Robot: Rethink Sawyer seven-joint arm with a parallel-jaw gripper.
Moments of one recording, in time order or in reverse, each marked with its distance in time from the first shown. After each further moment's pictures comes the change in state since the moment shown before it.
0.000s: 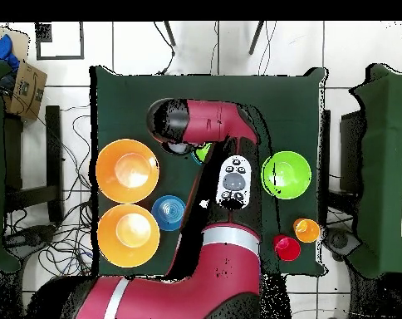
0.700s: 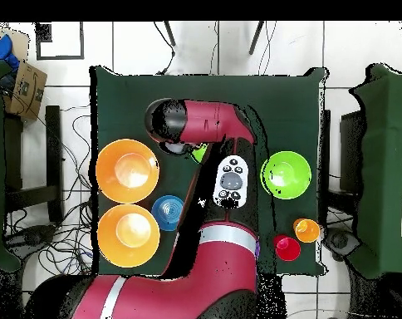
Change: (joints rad) arm 0.008 0.011 -0.005 0.000 0.032 0.000 0.000
